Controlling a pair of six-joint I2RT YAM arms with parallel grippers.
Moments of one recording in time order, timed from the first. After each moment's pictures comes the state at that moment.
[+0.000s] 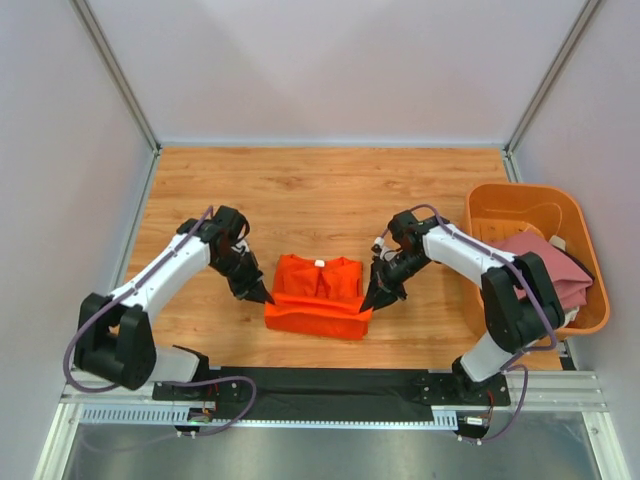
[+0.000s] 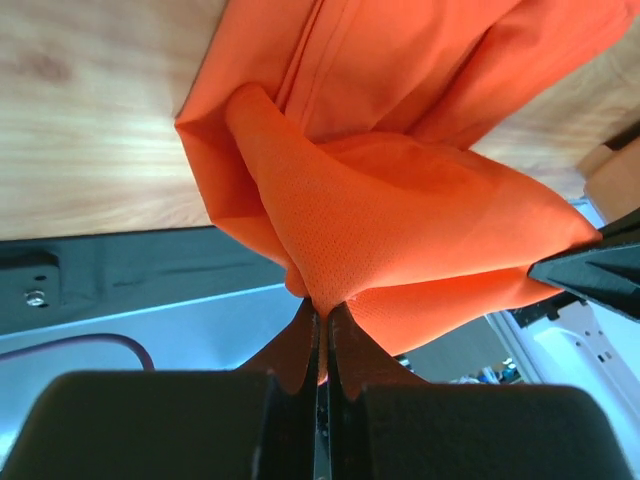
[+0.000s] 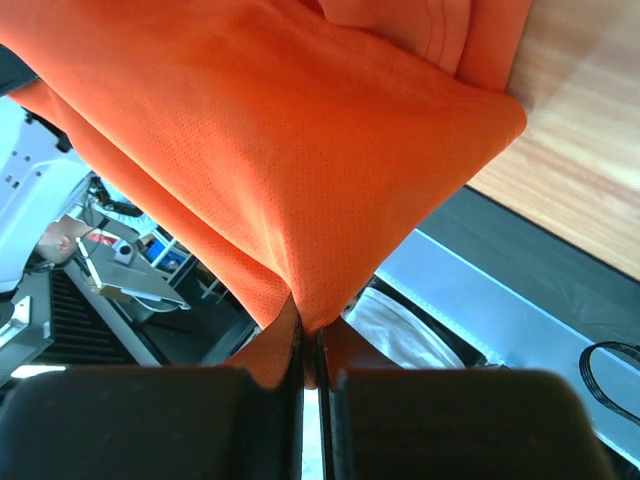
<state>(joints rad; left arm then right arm) -0.34 1.32 0.94 -1.05 0.49 -0.85 0.44 1.60 1.00 -0.98 -0.87 0.55</state>
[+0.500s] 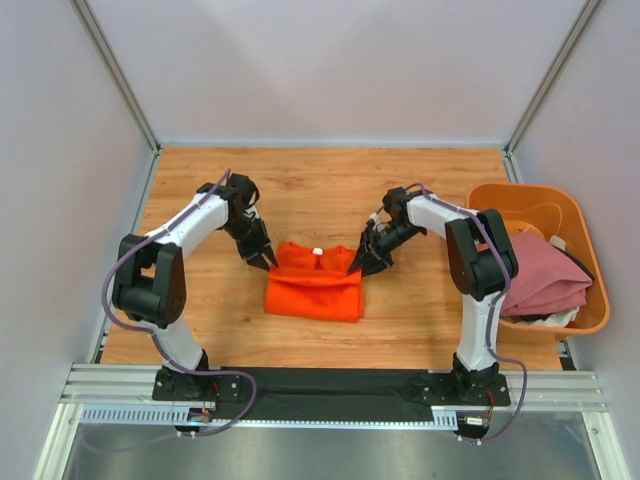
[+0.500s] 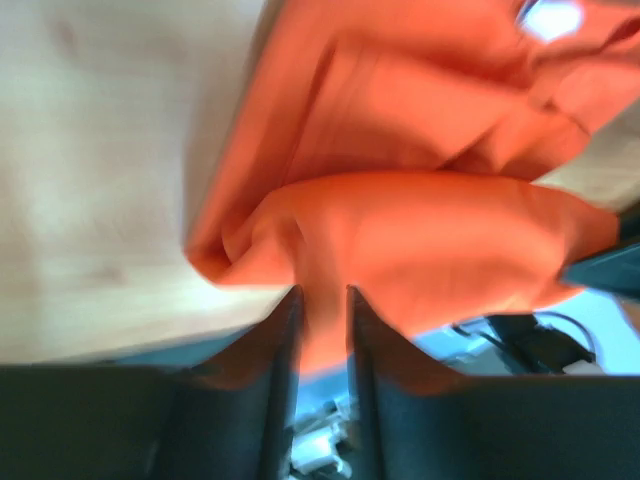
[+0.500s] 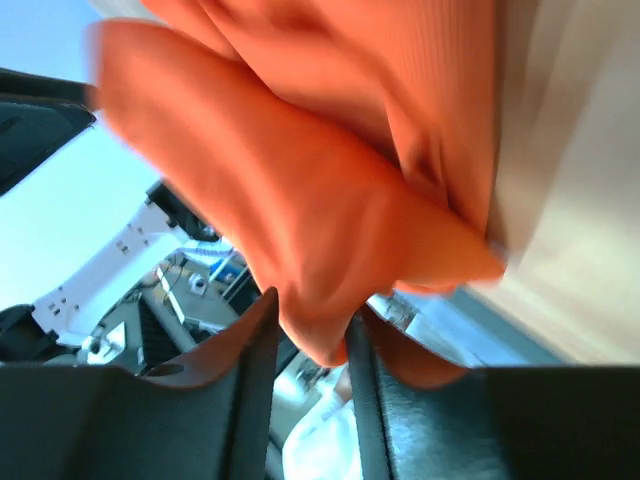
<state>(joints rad) -0.28 1.71 1.26 -1.01 0.40 -0.67 0.34 2.00 1.33 -0.96 -0.95 0.55</state>
